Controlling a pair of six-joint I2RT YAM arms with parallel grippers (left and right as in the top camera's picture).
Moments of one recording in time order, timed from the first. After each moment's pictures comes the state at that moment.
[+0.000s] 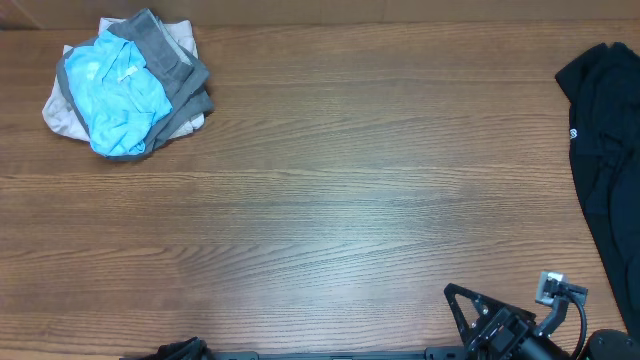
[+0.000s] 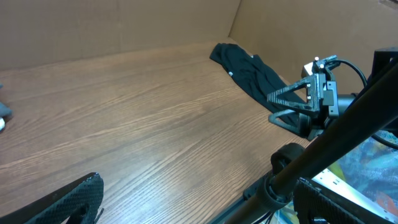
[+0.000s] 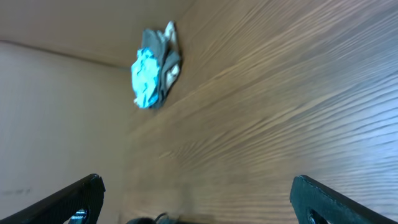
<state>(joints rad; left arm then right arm) 0.10 0.54 1.75 -1.69 0.78 0.08 -0.01 0.22 0.95 -1.29 -0.57 0.74</state>
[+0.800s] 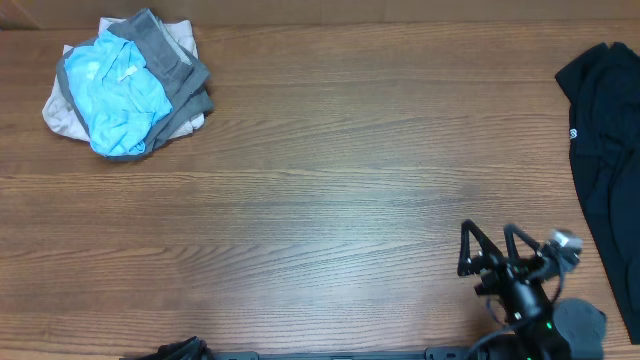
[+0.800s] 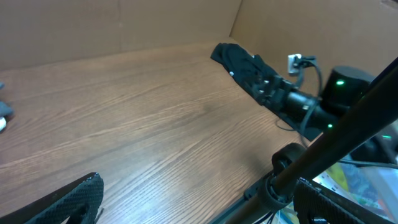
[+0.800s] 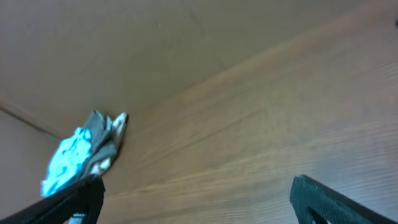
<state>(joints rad) 0.10 0.54 1.75 -1.69 0.77 0.08 -0.01 0.05 0.44 -0.59 -0.23 0.50</state>
